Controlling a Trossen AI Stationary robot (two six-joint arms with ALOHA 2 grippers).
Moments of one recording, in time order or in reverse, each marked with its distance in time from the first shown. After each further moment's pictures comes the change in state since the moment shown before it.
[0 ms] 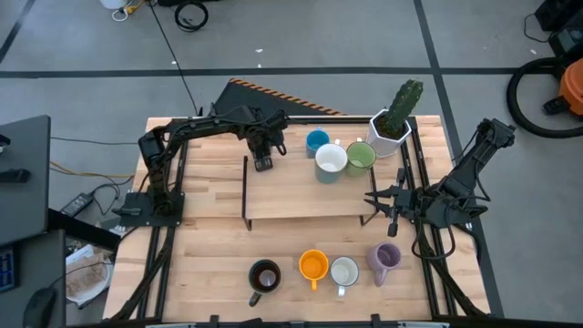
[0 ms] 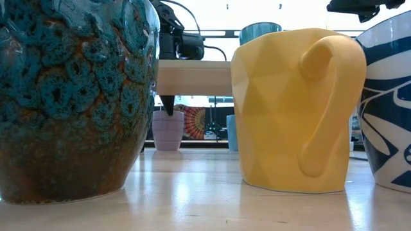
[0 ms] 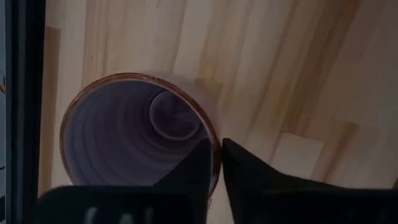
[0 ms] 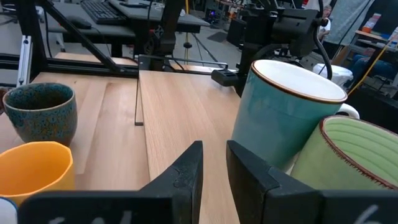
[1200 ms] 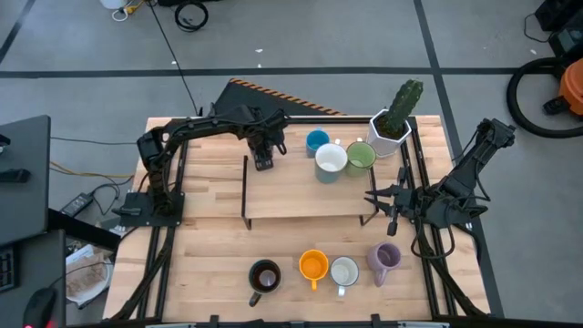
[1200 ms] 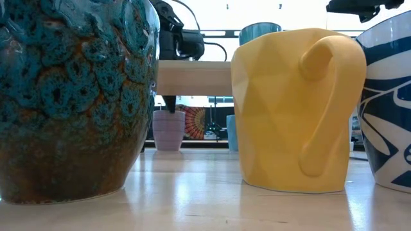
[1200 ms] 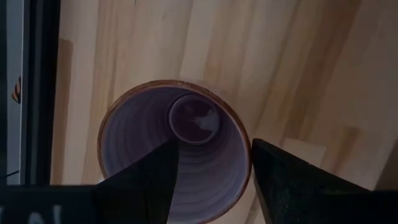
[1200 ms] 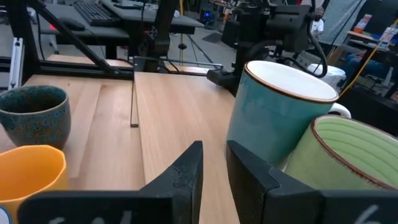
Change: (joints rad) left arm -0.010 -0.014 0.000 0.016 -0.010 0.013; right arm 0.000 0.000 0.000 0.001 0.024 0.004
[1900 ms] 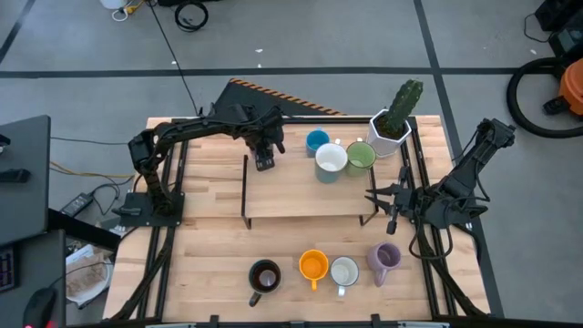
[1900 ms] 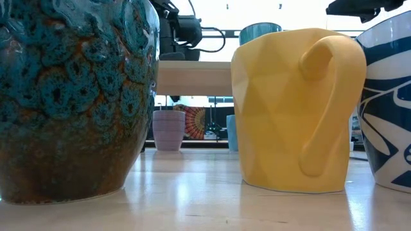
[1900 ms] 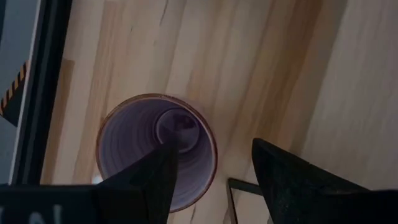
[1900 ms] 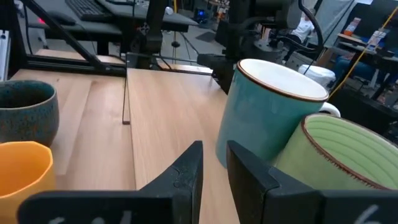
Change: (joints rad) left arm -0.018 -0.078 0.000 0.017 0.054 -0.063; right arm 0.000 0.000 0.000 -0.023 0.029 -0.003
